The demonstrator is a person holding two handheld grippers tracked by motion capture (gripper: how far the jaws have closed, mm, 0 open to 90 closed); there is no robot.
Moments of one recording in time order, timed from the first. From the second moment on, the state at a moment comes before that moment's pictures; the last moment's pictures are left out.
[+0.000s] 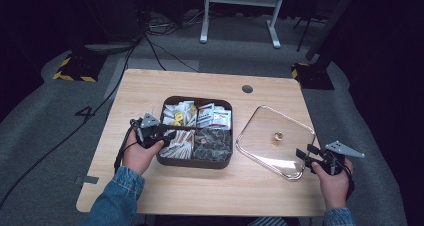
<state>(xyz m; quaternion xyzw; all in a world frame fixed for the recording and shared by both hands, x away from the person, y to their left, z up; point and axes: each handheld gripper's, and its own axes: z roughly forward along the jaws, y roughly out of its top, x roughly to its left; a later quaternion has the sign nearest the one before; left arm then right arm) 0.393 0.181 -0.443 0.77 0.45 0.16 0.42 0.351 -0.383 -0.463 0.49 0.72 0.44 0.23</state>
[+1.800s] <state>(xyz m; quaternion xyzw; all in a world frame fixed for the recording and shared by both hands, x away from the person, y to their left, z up) 0.401 0.190 -0.447 0.78 0.45 0.14 0.41 0.347 -0.380 -0.465 0.48 0.72 0.44 0.23</state>
